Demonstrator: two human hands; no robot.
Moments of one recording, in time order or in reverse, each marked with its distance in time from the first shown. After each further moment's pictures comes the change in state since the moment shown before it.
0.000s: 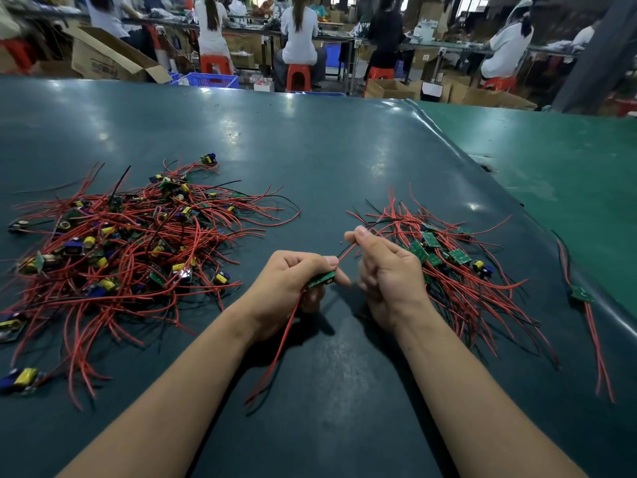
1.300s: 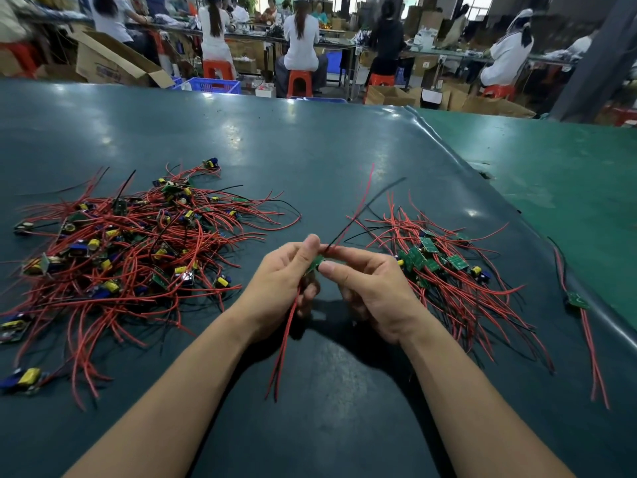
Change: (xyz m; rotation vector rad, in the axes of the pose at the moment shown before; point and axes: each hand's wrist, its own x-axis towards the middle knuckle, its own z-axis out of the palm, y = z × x) left_hand 0.002 0.000 -0.004 -0.070 0.126 0.002; right_hand -0.013 -0.007 -0.002 -0.309 -0.360 0.031
